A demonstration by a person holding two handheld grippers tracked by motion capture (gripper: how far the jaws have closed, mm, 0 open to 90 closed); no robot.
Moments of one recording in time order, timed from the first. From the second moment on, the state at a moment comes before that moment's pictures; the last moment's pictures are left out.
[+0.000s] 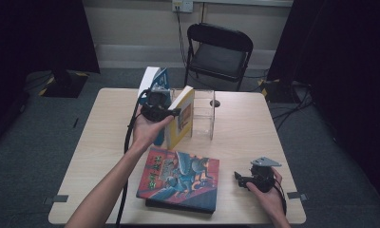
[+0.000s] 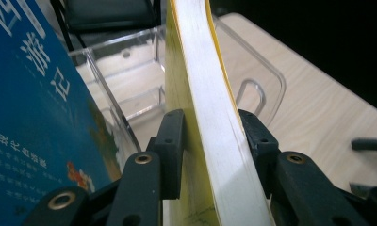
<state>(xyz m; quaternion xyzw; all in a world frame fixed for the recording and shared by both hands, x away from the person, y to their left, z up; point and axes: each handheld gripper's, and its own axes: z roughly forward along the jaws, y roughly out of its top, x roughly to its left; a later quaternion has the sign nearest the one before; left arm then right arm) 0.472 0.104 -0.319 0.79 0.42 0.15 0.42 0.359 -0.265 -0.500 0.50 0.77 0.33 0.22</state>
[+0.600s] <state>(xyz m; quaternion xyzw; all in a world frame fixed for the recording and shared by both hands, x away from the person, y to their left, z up) 0.506 0.080 -0.296 0.85 0.46 0.06 0.25 0.359 -0.265 -0.500 0.50 0.77 0.33 0.22</state>
